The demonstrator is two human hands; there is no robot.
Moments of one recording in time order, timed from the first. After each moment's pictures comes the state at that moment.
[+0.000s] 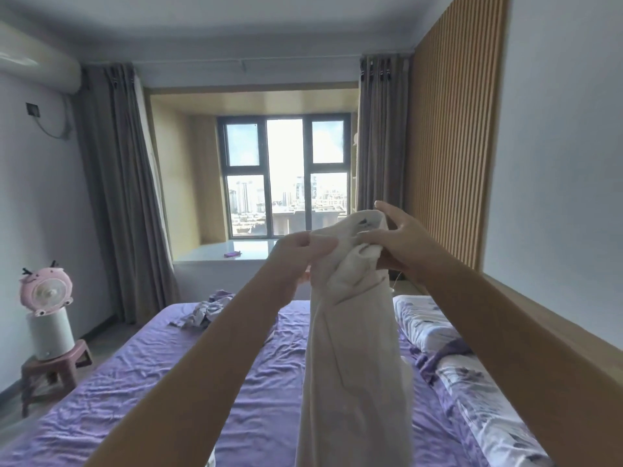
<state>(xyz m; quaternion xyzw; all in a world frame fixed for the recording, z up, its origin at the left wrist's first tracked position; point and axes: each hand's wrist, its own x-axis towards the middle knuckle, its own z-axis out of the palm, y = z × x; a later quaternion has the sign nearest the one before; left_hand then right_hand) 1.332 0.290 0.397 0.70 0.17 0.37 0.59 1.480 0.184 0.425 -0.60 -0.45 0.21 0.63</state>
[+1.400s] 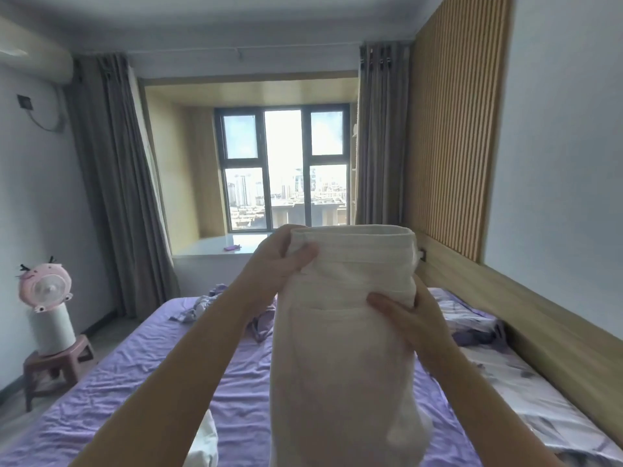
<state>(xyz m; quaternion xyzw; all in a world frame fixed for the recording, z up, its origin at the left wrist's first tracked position) 1.307 0.310 0.381 0.75 0.10 0.41 0.51 1.489 0.178 0.299 -0.52 -0.45 0.15 0.71</state>
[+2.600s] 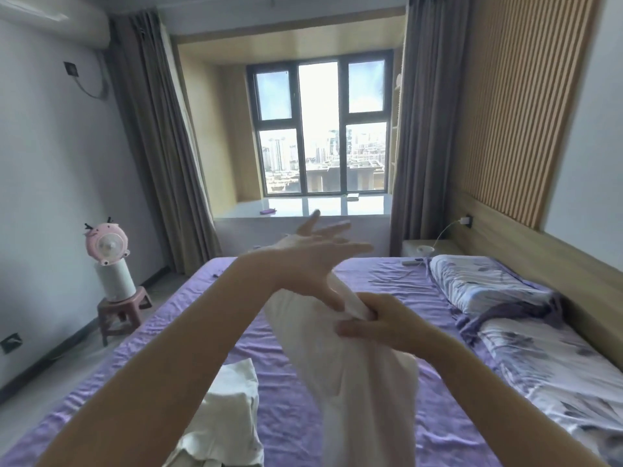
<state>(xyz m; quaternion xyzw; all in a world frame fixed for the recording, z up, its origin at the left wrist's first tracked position) 1.299 0.332 0.368 0.98 0.15 0.01 -0.14 1.447 0.232 0.265 -0.59 -0.66 0.23 0.41</state>
